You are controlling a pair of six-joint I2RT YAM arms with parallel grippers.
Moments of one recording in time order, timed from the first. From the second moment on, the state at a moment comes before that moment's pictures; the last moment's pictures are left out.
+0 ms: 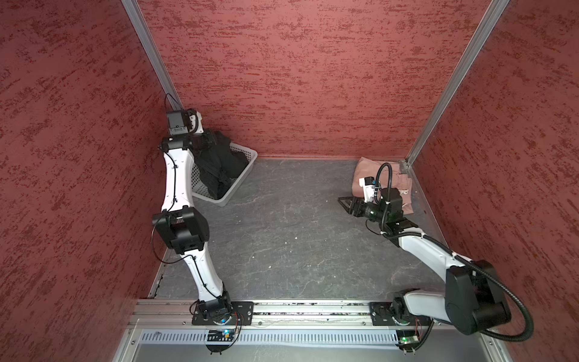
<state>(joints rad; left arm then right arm) 0.23 1.96 2.26 -0.85 0.39 -0.22 0.22 1.32 0.68 0.27 -0.59 0.50</state>
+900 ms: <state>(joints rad) -0.41 1.66 2.04 -0.90 0.31 -0.26 0.24 1.43 0.81 0.20 -0.51 0.41</state>
